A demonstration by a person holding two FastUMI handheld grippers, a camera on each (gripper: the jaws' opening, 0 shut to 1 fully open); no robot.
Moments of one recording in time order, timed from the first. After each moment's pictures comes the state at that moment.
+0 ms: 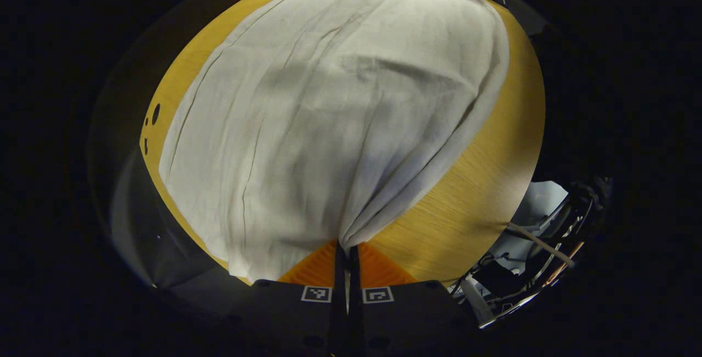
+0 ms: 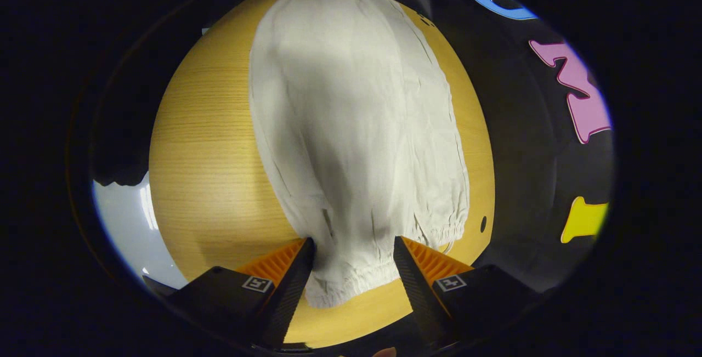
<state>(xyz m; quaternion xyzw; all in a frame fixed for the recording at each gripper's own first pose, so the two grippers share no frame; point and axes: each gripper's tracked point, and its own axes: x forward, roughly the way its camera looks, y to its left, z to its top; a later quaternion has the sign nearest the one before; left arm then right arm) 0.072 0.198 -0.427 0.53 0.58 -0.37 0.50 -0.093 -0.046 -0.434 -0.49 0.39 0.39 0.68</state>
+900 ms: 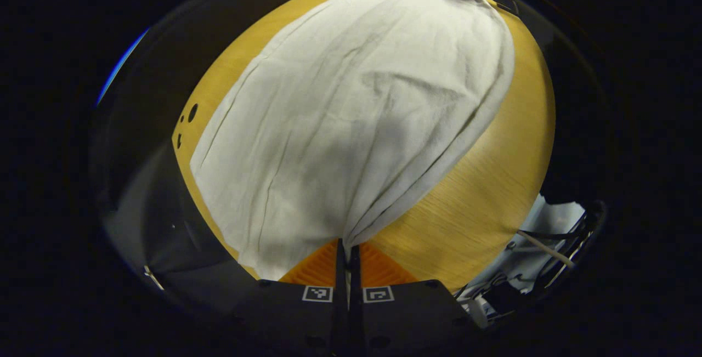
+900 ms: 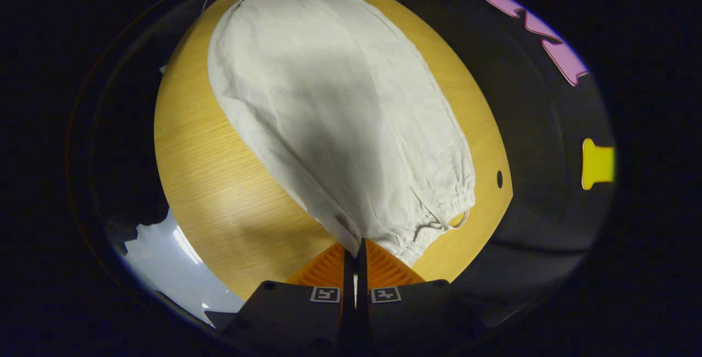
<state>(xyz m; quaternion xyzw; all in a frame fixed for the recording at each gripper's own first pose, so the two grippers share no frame) 0.086 0.198 -0.411 0.50 0.51 -0.32 0.62 -0.093 -0.040 -0.391 -0.38 0.48 0.27 0.74</state>
